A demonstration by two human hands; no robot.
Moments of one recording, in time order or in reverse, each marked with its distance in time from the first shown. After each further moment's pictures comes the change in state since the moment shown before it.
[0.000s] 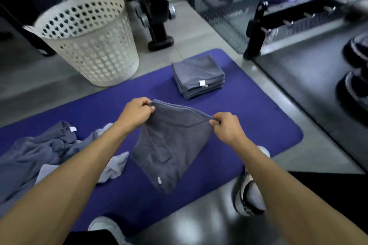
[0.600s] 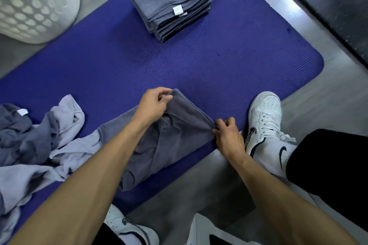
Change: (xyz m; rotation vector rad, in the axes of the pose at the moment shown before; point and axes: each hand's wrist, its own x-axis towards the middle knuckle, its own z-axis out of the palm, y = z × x) left_hand 0.048 -0.063 0.193 -0.023 -0.344 0.027; right_hand -0.037 0.182 0.156 -0.185 -0.062 0.245
